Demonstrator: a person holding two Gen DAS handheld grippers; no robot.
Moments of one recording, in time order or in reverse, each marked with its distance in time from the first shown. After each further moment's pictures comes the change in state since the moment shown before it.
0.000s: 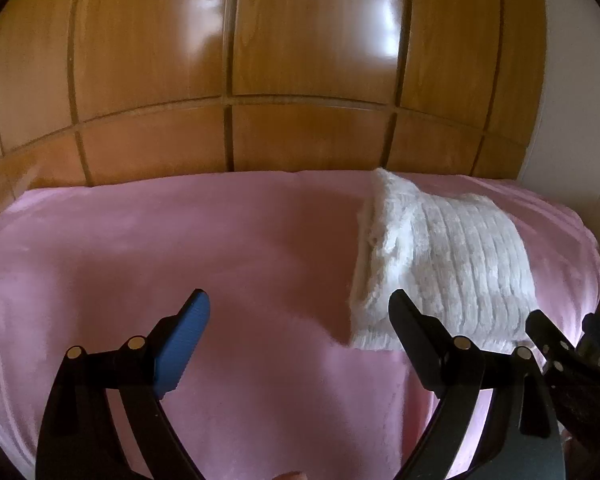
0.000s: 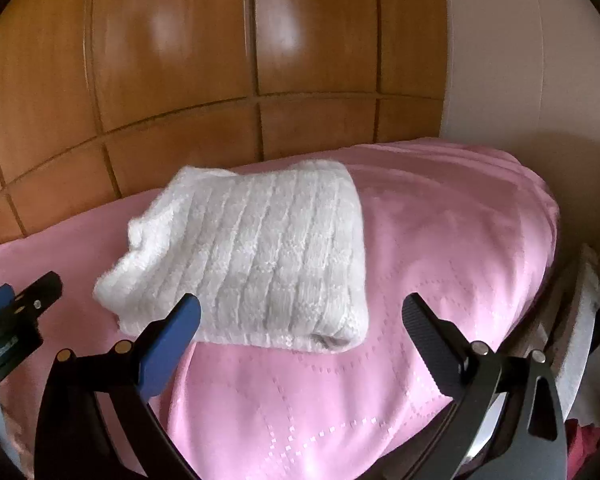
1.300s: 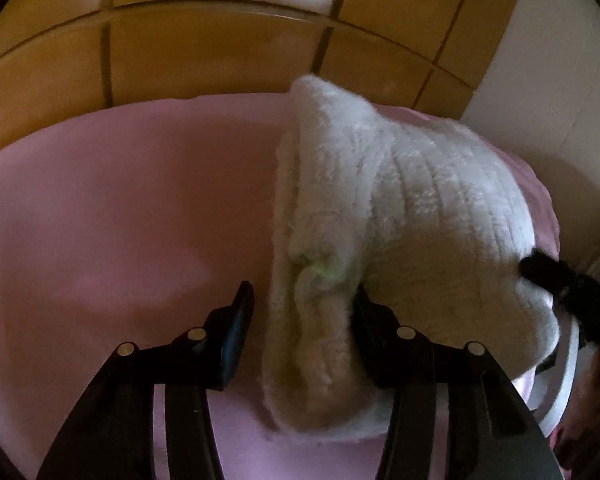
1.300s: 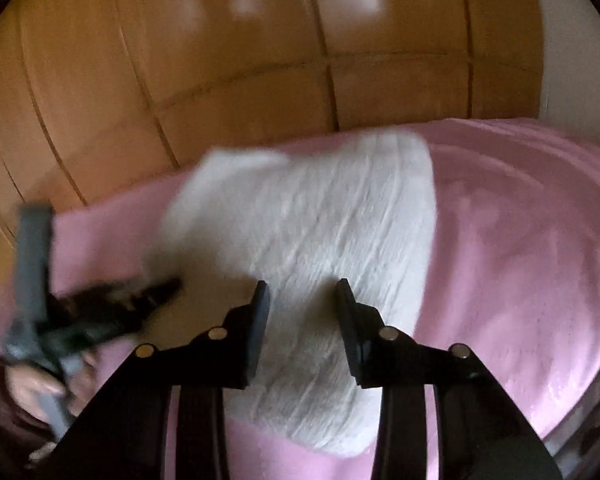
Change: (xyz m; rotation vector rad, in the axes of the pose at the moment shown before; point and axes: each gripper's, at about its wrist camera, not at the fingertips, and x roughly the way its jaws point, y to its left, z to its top) left arm 0.152 -0.029 0.018 0.051 0.263 -0.333; right arm 0.097 -0.041 0.029 -0.105 0.172 0.325
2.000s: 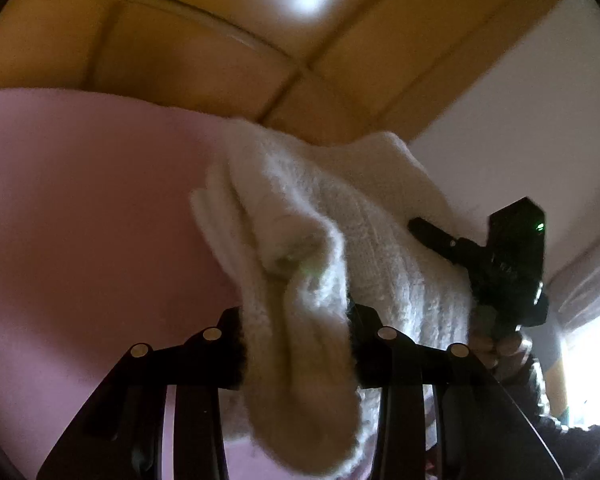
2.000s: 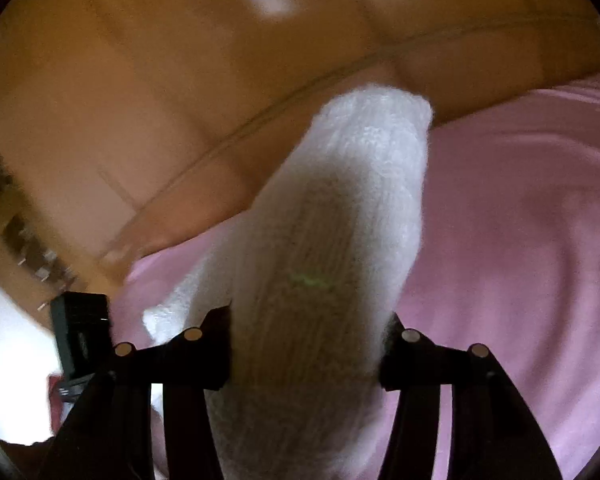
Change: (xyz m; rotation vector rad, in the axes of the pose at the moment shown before) left arm -0.040 0.059 0.033 -0.156 -0.021 -0.394; right arm 0.033 -0.038 0.089 0.190 0.046 0.347
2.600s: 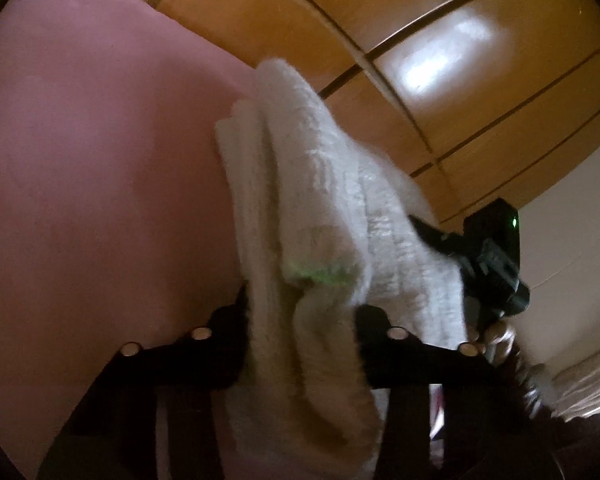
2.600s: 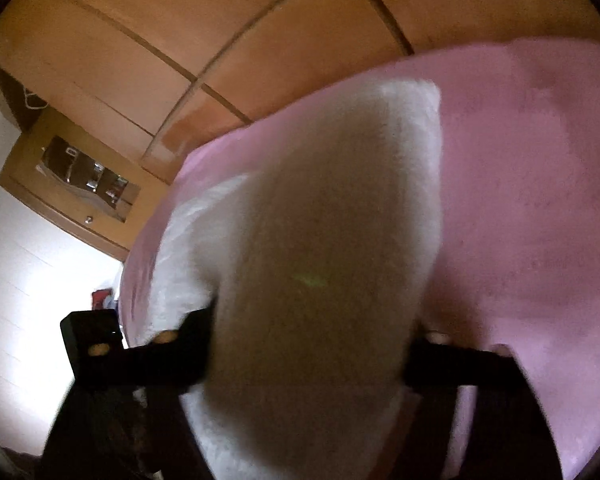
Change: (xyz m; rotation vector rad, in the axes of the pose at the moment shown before) left arm -0.198 0.188 -0.111 -0.369 -0.246 0.152; right arm 0.188 0.211 -0.064 -0.192 0.367 0.325
